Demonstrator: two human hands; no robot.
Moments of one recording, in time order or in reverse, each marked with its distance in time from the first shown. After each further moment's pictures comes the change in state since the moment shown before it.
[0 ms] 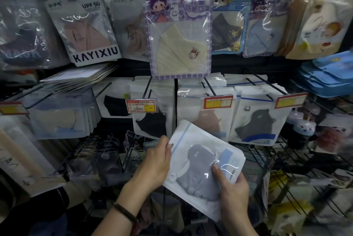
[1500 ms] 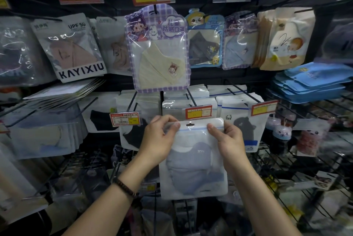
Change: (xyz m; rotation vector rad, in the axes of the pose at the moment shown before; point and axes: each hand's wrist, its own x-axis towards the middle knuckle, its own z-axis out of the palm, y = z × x) left_hand 0.051 0.076 -0.021 -0.292 0.195 0.212; right_hand 0.064 -0.137 0.026 0.025 -0.342 -0.174
